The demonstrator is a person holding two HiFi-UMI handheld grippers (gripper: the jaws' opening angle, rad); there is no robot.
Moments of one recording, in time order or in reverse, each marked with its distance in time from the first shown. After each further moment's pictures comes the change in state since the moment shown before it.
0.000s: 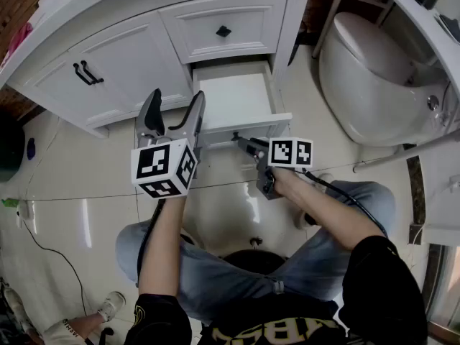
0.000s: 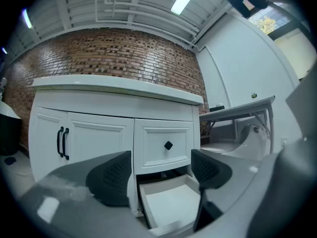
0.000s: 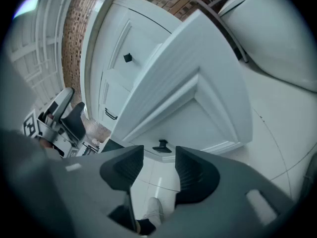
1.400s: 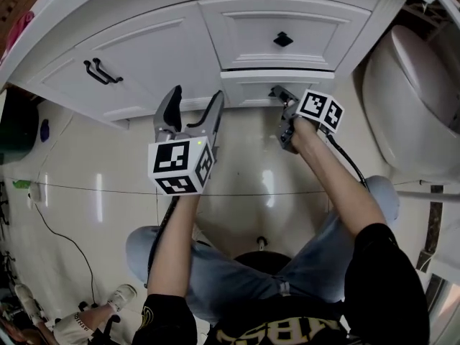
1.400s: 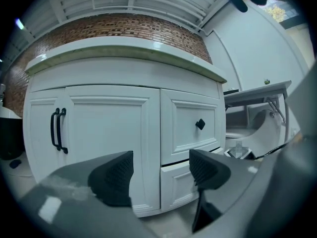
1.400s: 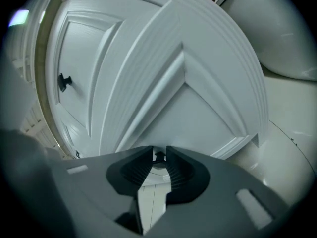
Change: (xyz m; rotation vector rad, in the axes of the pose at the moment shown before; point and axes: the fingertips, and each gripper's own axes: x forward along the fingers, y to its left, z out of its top) left arm 0.078 0.096 -0.050 0.006 0.128 0.049; right arm 0.131 -0.042 0.189 0.115 -0.251 -0.048
